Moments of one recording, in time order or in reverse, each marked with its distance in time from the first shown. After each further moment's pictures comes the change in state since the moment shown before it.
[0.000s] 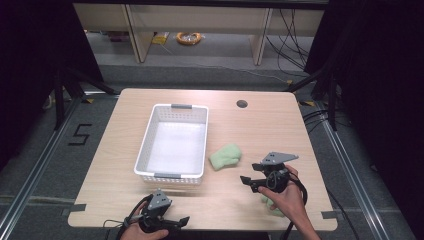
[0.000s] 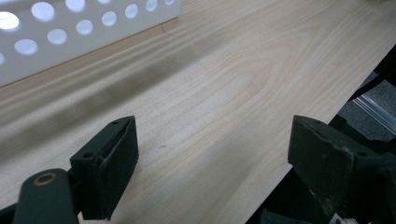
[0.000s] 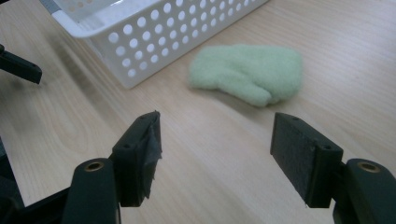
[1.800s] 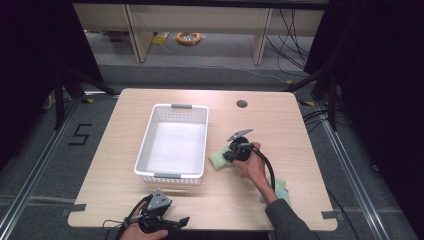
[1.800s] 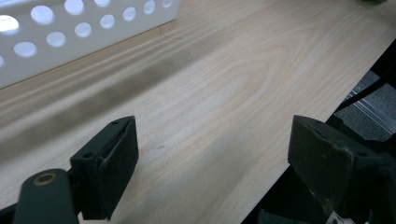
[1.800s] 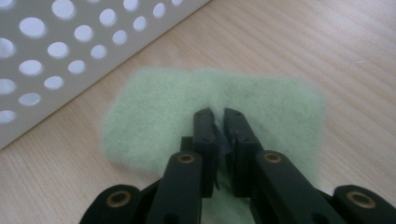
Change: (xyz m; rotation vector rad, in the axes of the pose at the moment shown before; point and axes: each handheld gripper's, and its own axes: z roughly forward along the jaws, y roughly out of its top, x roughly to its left) left arm 0.000 0.001 -0.002 0.000 0.002 0.006; right arm -0.032 0.050 0.123 0.218 -0.055 0.022
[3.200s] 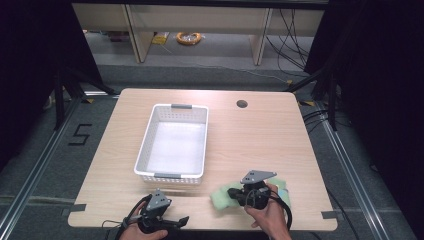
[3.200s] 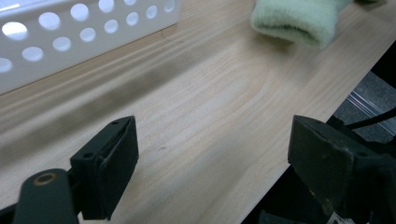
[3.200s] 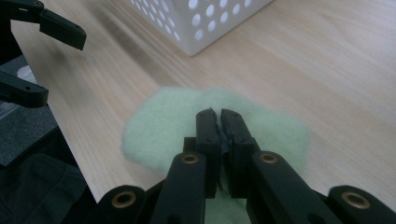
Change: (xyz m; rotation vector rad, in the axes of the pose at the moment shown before) left arm -0.002 0.000 -0.002 -0.004 -0.014 -0.017; right arm 0.083 -0.094 -0.083 -0.135 0.119 -0.008
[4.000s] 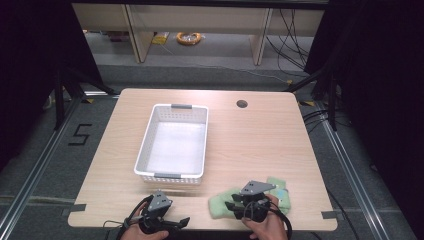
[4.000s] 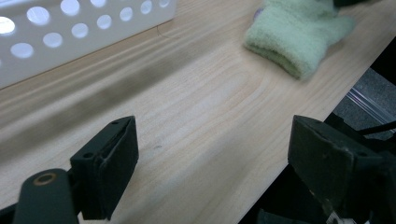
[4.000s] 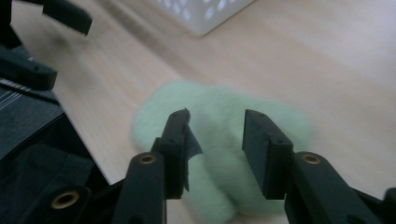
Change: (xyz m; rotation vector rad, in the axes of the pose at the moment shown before) left arm -0.001 -0.001 0.002 0.004 0.007 0.031; right arm 0.015 -0.017 -0.003 -0.022 -0.040 -0.019
